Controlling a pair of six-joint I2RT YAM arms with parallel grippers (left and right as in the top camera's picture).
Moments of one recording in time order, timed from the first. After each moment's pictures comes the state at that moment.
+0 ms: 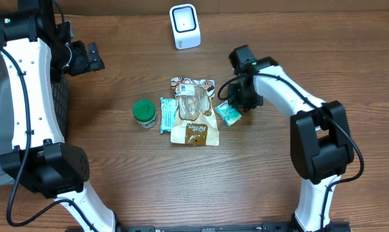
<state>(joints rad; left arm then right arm) 0.20 2.00 2.19 -1.53 0.07 -0.09 0.33 2.09 1.54 -0.92 -0.03 0.36</state>
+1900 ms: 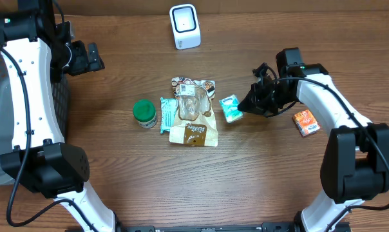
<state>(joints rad) 0.20 2.00 2.19 -1.53 0.07 -0.09 0.10 1.88 1.33 -0.90 -0.67 0.18</state>
